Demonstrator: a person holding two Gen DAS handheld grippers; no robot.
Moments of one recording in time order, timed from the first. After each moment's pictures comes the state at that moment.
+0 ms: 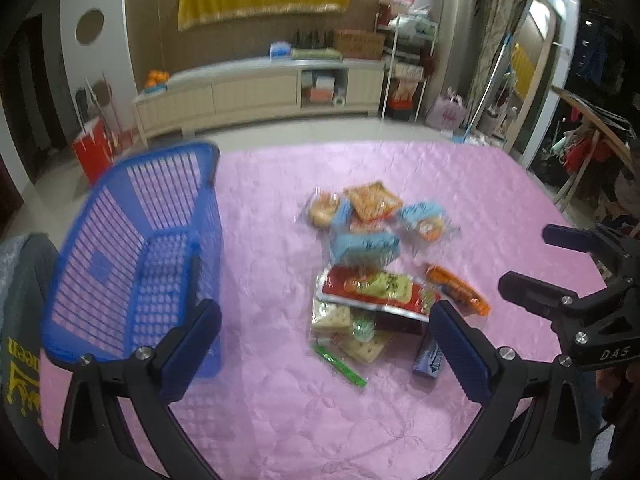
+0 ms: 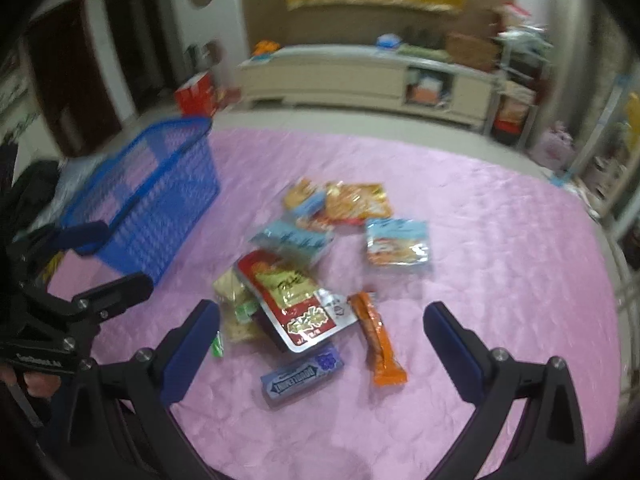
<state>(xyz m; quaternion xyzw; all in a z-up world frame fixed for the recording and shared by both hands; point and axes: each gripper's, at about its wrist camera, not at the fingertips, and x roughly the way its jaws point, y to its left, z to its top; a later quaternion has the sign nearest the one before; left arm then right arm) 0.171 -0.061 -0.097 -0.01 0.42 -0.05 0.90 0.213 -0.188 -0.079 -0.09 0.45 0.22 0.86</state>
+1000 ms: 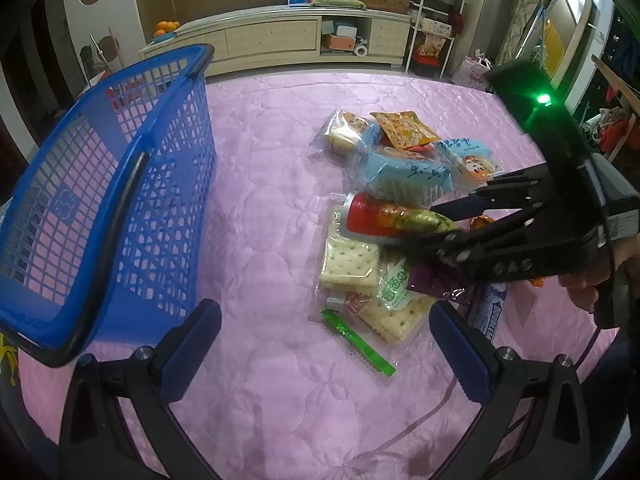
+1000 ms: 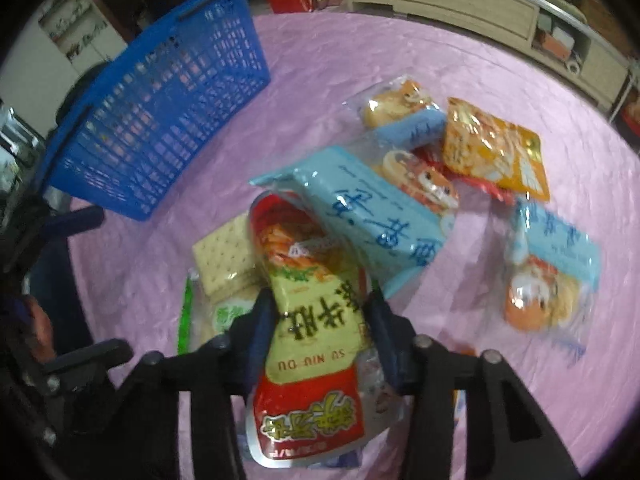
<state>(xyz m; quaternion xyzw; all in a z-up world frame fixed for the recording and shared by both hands) 0.192 -0.060 -0.173 -0.02 0.50 -0.02 0.87 0.289 -0.156 -0.165 -0.12 0.56 0.37 0.73</state>
